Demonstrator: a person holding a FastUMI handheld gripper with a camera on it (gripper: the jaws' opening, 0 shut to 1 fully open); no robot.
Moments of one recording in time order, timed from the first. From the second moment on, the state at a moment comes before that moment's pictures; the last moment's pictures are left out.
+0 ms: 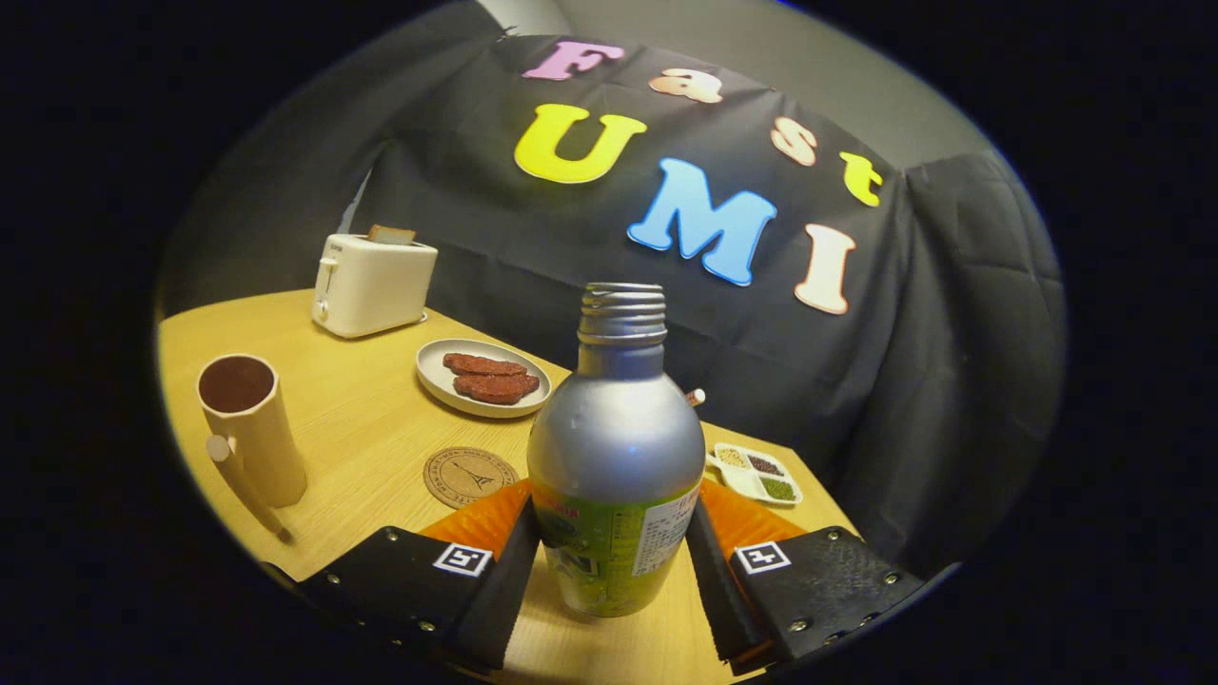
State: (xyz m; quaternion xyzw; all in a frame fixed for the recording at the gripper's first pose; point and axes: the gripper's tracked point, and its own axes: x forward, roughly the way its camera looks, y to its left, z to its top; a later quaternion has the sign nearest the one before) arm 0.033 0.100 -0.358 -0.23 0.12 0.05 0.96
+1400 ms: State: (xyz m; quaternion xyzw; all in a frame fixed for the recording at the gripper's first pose) arm 0.025 0.194 -0.357 -0.63 0.08 0.23 0.74
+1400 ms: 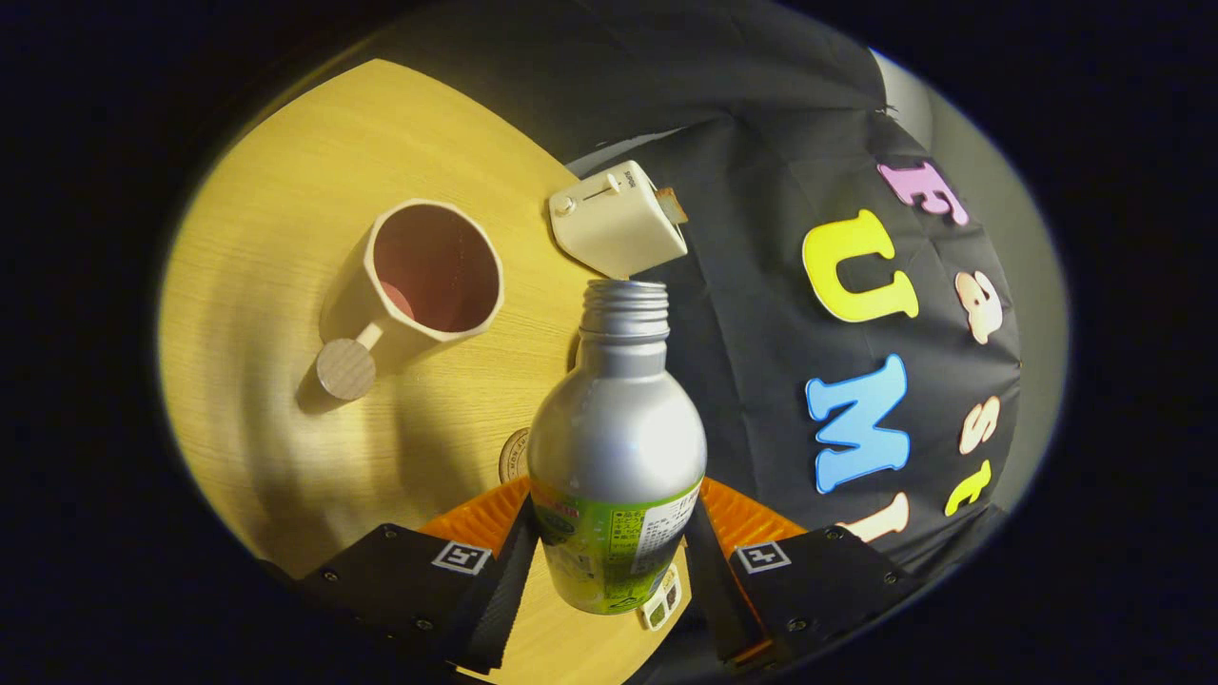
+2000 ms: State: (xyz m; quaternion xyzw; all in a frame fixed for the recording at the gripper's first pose) arm 0.046 0.203 -0.360 -0.73 0.05 0.26 0.63
